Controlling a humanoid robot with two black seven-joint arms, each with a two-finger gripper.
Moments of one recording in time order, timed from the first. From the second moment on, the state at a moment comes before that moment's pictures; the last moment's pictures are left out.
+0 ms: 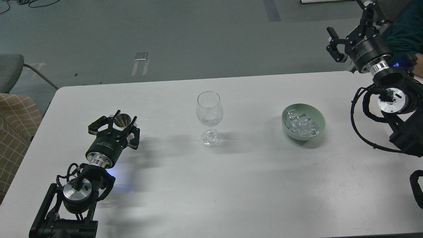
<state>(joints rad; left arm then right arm) -0.09 0.00 -1.64 -1.19 0.16 -0.17 0.22 0.85 -0.34 0.87 0.51 -0.24 0.46 0.38</state>
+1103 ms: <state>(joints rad) -0.10 0.01 -1.64 -1.19 0.18 -0.16 0.22 0.85 -0.34 0.87 0.51 -0.24 0.46 0.38</state>
